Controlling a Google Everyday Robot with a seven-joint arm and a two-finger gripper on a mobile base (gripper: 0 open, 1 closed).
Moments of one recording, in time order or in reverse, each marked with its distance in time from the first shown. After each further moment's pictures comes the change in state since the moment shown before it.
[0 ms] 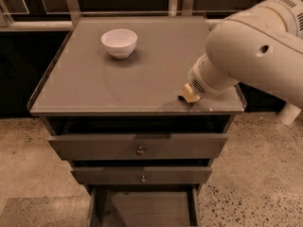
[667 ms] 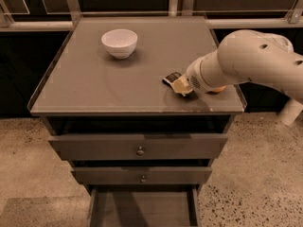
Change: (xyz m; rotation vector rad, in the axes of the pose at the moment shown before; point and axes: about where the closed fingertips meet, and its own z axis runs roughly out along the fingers) arm -0.041 -0.017 0.073 -0.150 -0.246 0.058
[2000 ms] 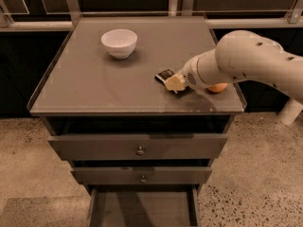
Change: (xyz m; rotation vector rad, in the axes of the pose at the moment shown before) arm -0.017 -0.005 0.023 -0.039 -0.070 0.017
